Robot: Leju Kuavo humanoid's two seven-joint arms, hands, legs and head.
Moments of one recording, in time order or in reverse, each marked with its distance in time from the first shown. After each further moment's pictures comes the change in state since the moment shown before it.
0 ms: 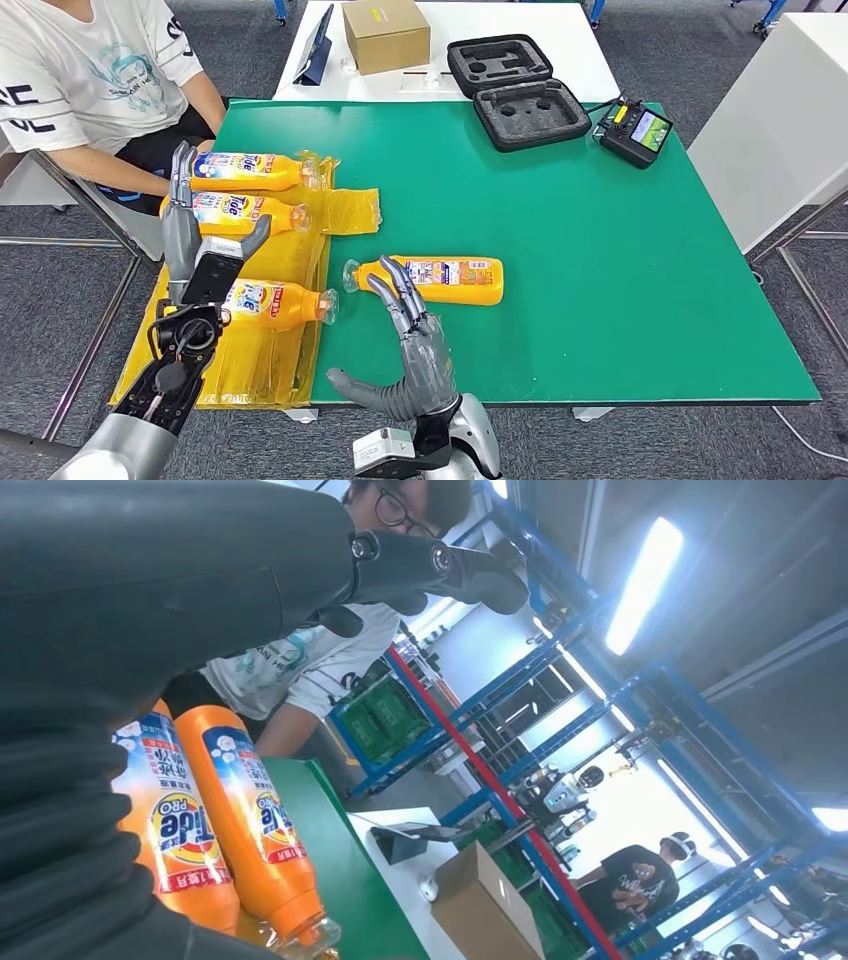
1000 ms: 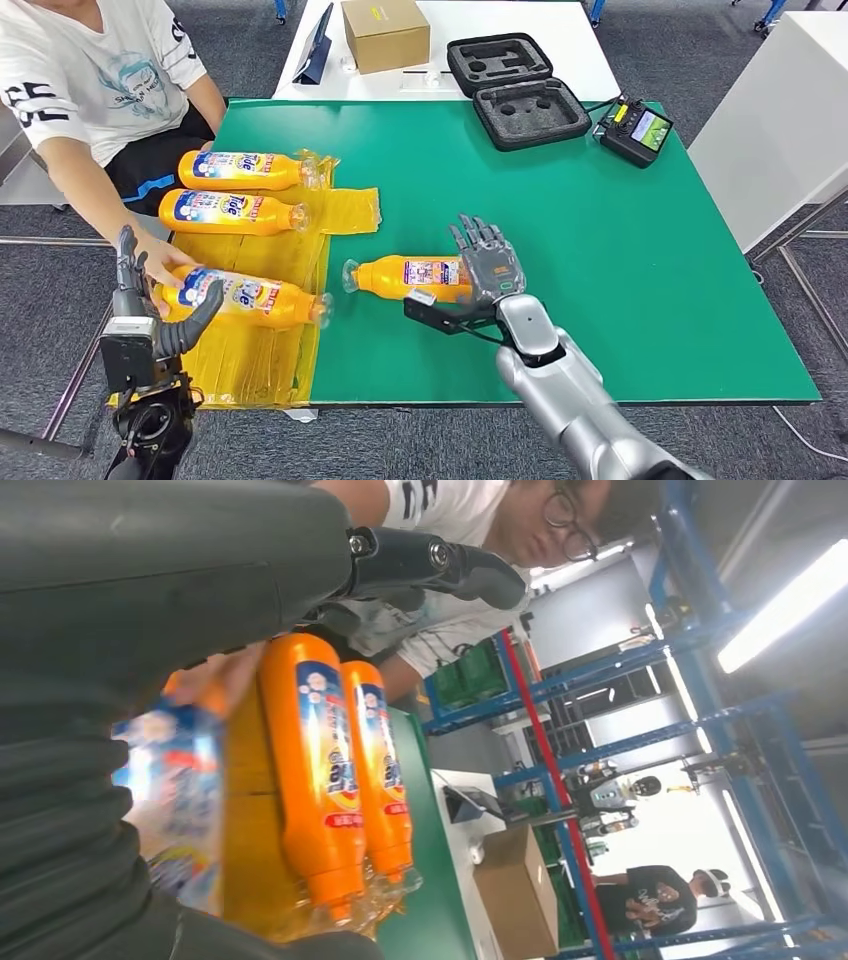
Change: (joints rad) left arm 0.394 -0.015 0.173 -0.366 0.246 -0.143 0.000; right arm -0.447 -0.153 -0.146 0.511 0.696 0.299 0.687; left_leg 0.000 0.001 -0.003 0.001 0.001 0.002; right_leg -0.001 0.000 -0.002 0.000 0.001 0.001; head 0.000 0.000
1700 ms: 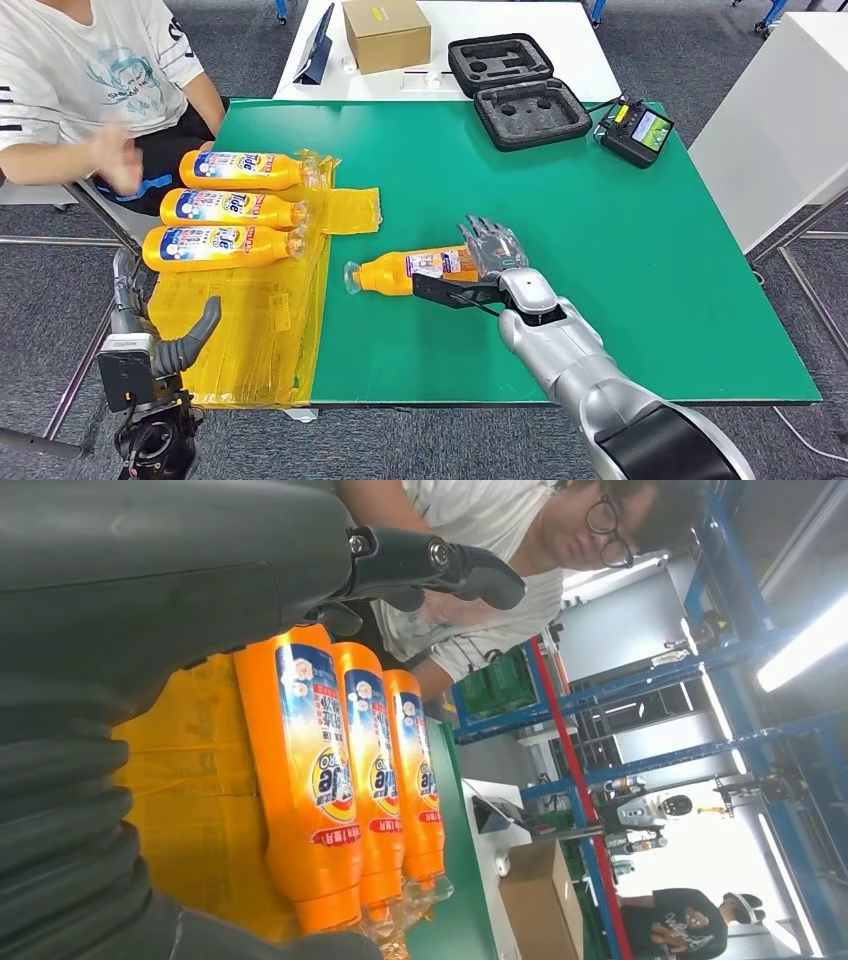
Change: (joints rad) left arm 0.059 -0.062 0.062 -0.020 -0.031 -0.018 0.000; right arm -0.199 0.053 -0.017 0.337 -0.125 0.146 -0.040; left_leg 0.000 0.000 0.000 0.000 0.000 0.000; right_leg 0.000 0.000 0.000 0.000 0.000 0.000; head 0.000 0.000
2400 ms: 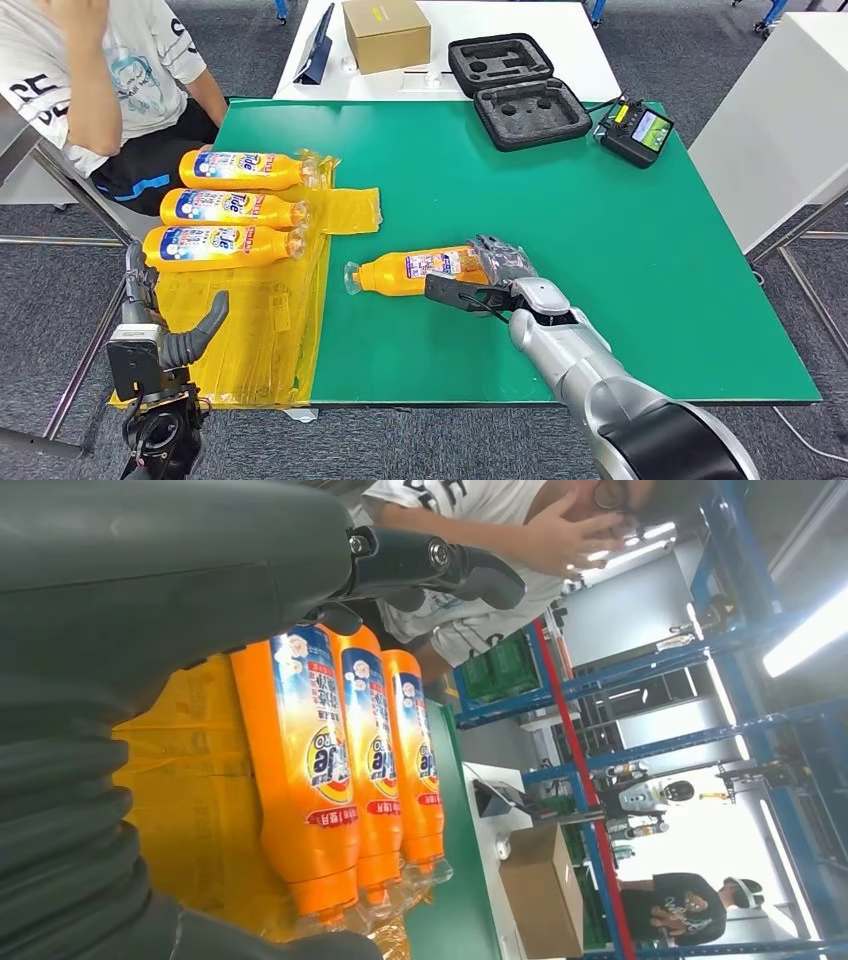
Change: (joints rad) left arm -0.036 -0.012 0.003 0.045 0.002 -0.028 0.000; right arm -0.013 -0.002 -0.078 0.093 -0.071 0.057 -0.054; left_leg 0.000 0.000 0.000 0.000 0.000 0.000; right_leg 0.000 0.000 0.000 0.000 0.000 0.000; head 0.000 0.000
